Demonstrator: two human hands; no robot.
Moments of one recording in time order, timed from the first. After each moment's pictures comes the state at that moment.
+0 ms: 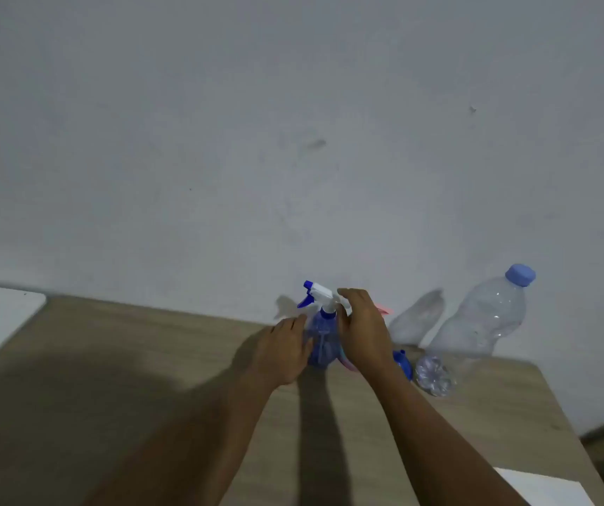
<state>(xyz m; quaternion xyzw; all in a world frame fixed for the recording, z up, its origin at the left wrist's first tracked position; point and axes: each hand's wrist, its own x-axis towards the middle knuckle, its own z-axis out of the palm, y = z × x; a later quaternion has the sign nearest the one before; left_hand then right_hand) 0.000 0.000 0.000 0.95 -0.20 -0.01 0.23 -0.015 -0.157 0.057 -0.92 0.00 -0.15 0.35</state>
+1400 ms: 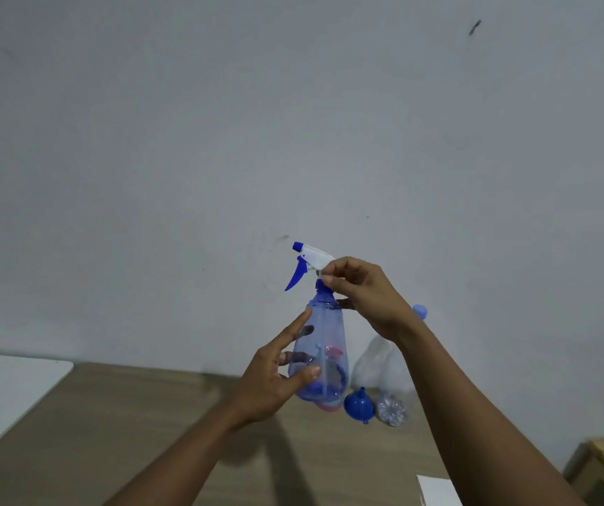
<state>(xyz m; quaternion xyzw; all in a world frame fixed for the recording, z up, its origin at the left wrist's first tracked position) -0.176 0.007 0.185 0.75 -0.28 0.01 0.61 -0.155 -0.189 0.303 -0.75 -0.15 -0.06 0.64</state>
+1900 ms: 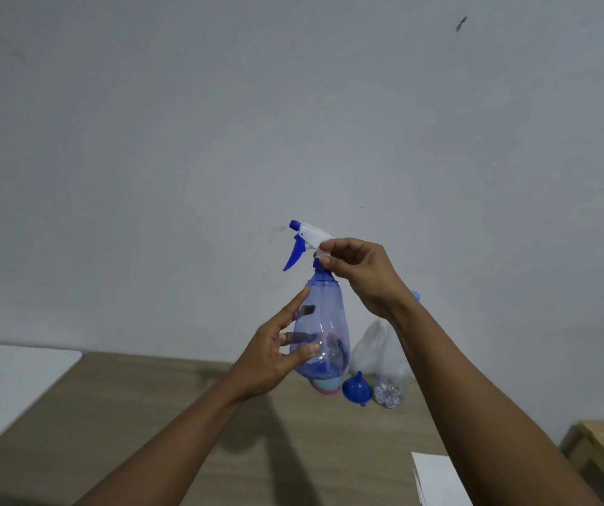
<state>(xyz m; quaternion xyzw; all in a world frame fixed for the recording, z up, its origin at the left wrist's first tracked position) -0.200 0.006 0.205 0.75 -0.28 0.02 0.60 -0.176 -0.185 0.313 -0.70 -0.17 -0.11 0.68</state>
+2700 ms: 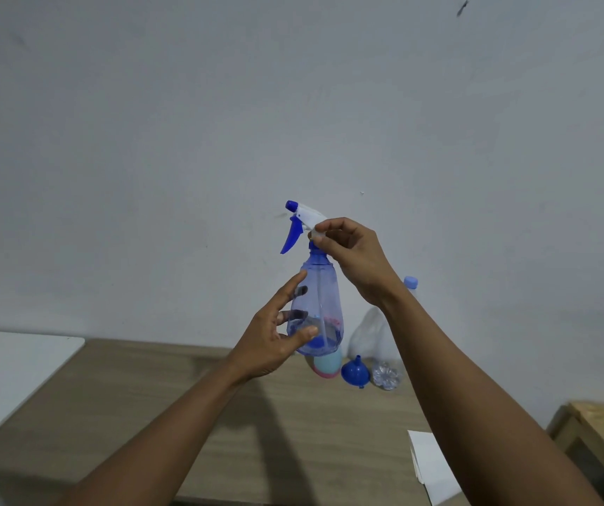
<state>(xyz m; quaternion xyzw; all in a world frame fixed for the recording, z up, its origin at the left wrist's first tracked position) -0.207 0.012 0.204 0.75 -0.27 0.05 0.60 -0.187 -0.164 0.310 -0.73 -0.18 -0.16 0.64</state>
